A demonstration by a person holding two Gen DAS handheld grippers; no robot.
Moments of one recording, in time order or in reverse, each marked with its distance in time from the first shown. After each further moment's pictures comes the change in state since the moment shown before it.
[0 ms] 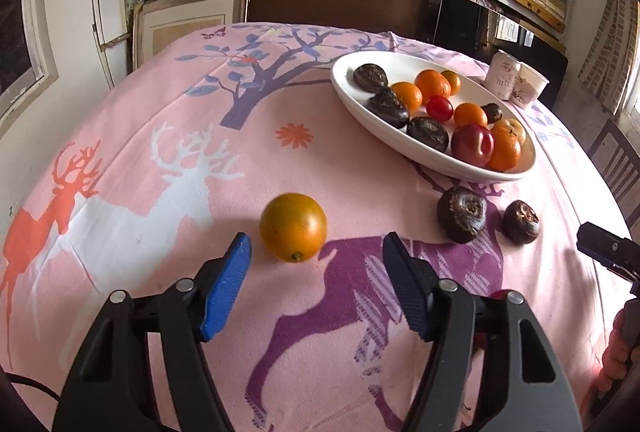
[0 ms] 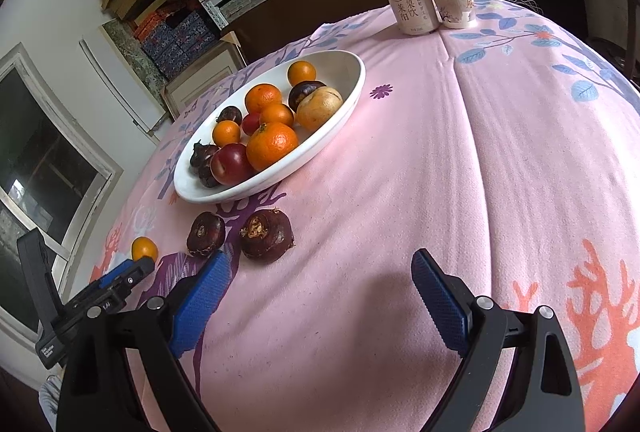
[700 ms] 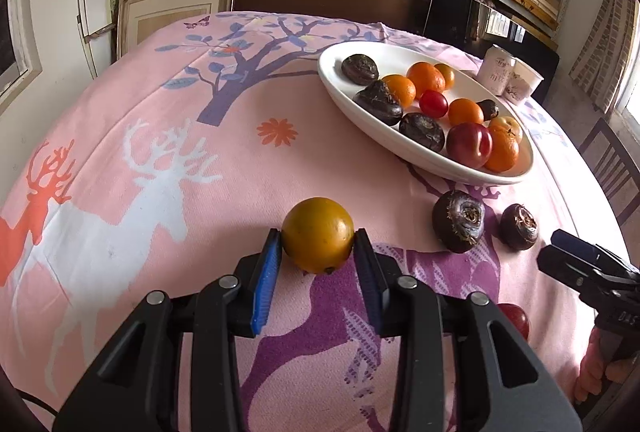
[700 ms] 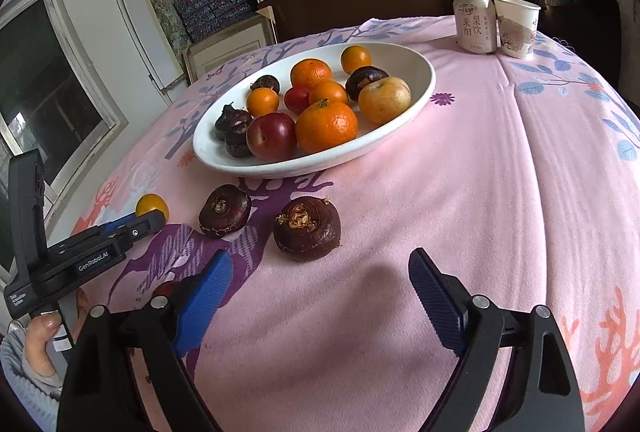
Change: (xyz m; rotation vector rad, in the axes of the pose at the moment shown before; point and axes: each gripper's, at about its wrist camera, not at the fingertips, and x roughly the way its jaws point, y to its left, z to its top) left arm 0.017 -0.001 0.006 -0.004 0.049 -0.076; right arm 0.028 0.043 -0.002 -0.206 0.034 -0.021
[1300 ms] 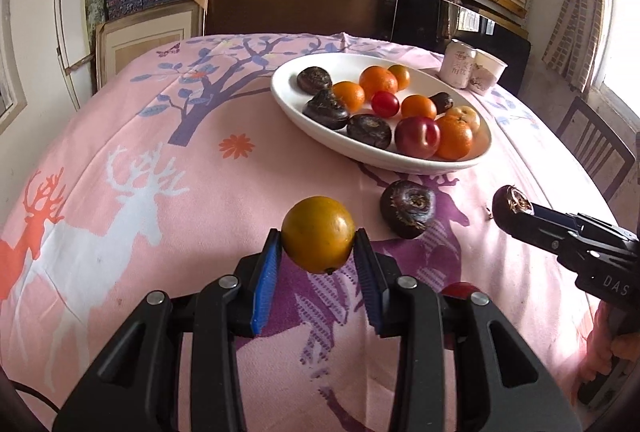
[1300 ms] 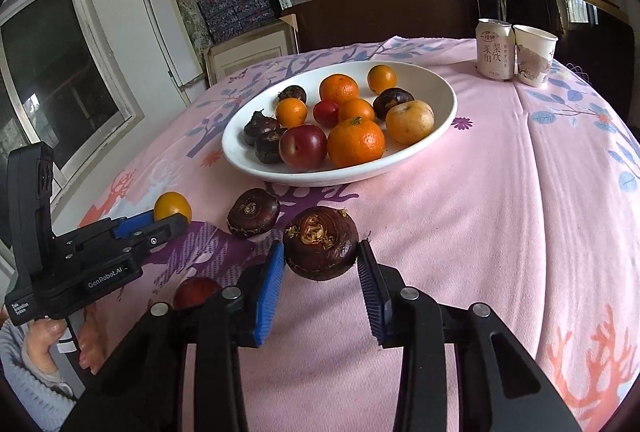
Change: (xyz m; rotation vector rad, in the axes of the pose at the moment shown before) left arm -0.019 -0.030 -0.012 0.115 -0.070 -0.041; right arm -0.025 0.013 -0.005 -0.076 -0.061 0.031
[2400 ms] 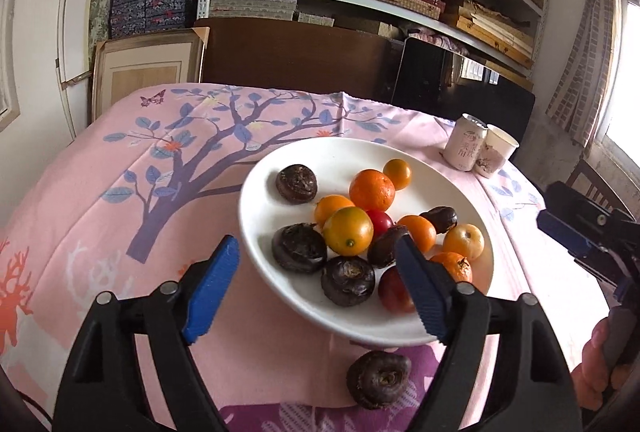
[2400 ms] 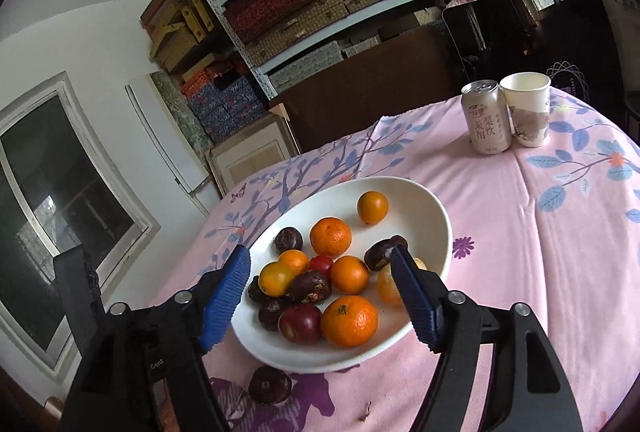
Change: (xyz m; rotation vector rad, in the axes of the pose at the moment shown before) left arm 0.033 -0.006 0.084 -0.105 -0.131 -0.025; right arm -0.003 -0.042 0.089 0.224 -0.269 0.096
